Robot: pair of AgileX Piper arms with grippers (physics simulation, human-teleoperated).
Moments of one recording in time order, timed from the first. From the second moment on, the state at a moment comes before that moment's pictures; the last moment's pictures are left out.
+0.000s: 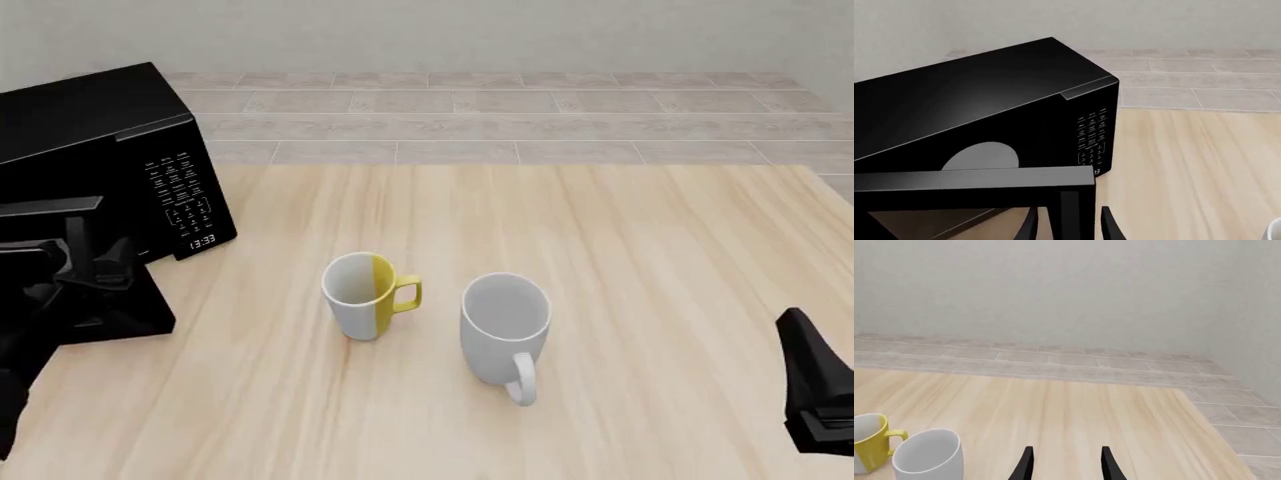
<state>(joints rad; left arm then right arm) 0.18 1.36 -0.19 -0.94 0.04 0.00 0.00 -0.01 -0.01 -0.08</state>
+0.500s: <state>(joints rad) 0.18 1.37 -0.21 -0.92 0.05 0.00 0.00 -0.01 -0.01 -0.08</state>
